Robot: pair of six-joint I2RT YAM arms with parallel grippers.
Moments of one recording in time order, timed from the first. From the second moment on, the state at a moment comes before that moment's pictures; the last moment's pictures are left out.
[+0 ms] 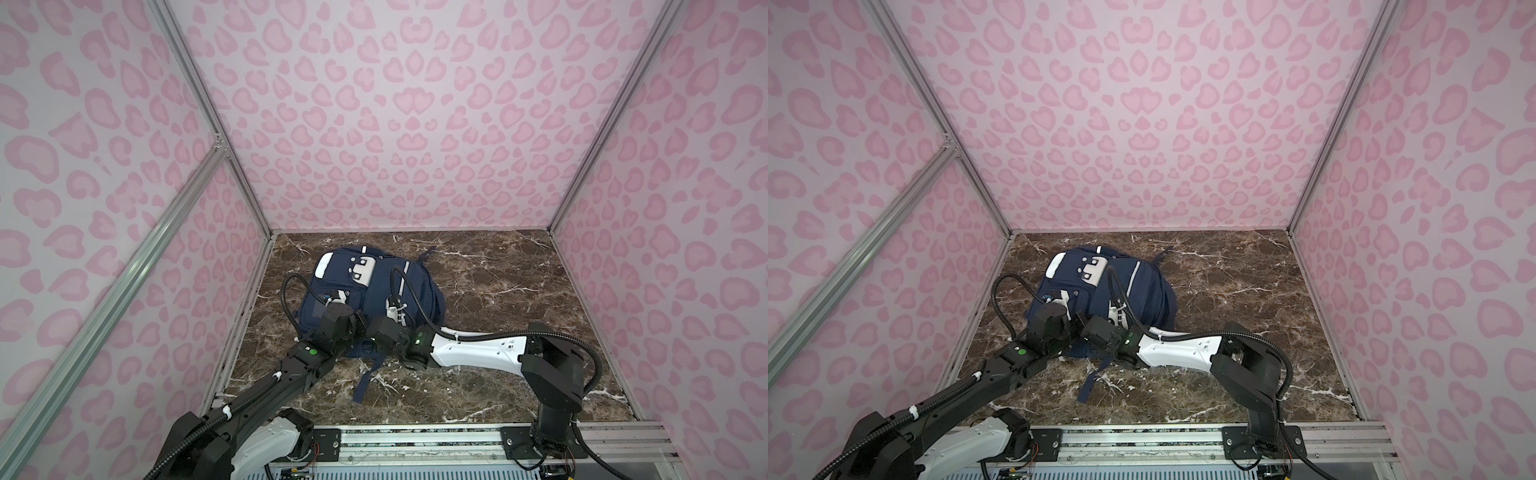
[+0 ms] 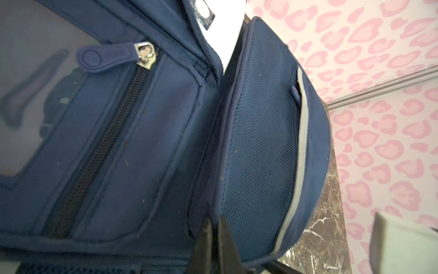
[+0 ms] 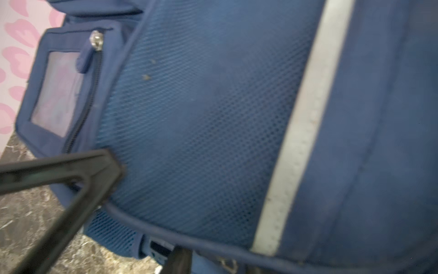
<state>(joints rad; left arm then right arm) -0.54 1.05 0.52 -0.09 -0.04 -0.91 1.14 1.86 1.25 -0.34 0.46 0.91</state>
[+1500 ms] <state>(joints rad) -0.51 1.13 0.51 -0.07 0.01 -0.84 0.84 1.65 1.10 -0.43 0.17 0.09</state>
